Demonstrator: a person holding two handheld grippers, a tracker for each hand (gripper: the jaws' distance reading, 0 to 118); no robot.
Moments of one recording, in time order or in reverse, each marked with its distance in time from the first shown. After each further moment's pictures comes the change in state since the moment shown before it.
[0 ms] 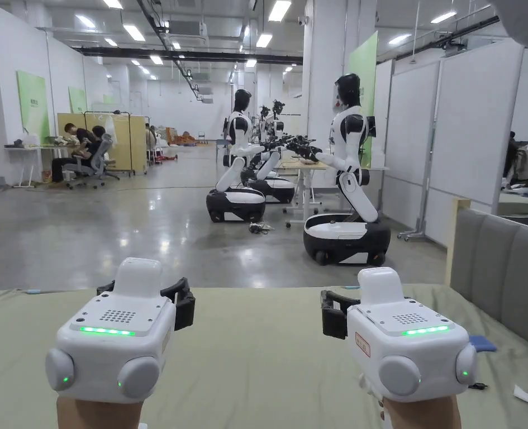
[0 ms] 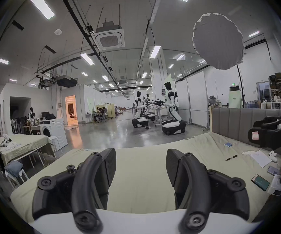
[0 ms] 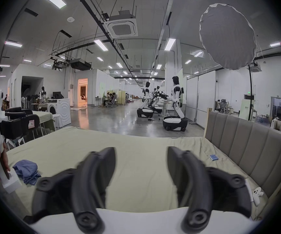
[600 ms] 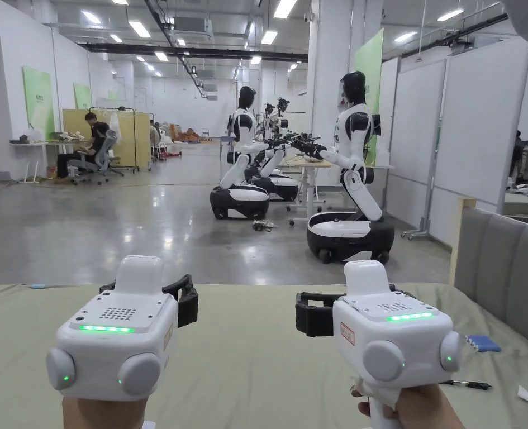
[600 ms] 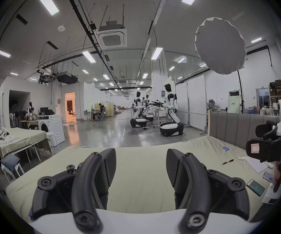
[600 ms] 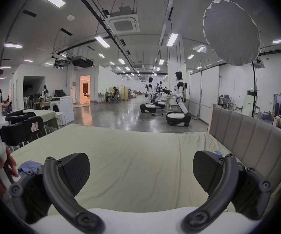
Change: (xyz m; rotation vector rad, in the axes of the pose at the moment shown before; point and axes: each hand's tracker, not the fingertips) left arm 0.001 0.001 0.001 -0.002 -0.012 0.060; right arm -0.025 0.015 -0.006 -0.078 0.017 -0.013
